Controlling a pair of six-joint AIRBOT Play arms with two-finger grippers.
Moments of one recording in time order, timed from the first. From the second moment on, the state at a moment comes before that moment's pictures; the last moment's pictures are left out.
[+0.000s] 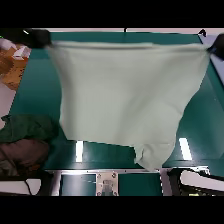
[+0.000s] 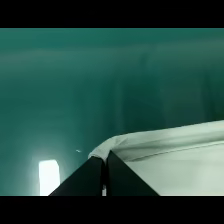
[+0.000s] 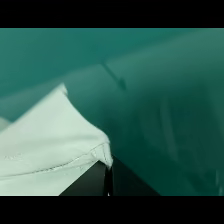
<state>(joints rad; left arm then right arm) -0.06 -1.53 1.87 1.43 -1.19 -1.54 -0.38 -1.37 1.59 -1.13 1.08 1.55</state>
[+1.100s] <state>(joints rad) -0.01 -1.90 1.92 1.32 -1.52 -1.47 -0.38 -1.53 1.47 -1.28 1.22 1.40</state>
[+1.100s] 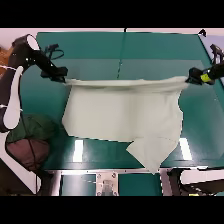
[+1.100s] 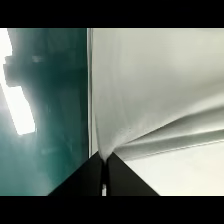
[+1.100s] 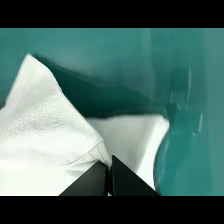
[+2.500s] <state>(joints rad) 0.11 -1.49 1.02 1.15 -1.44 -1.35 -0.73 -0.95 0.71 -1.37 1.42 1.61</state>
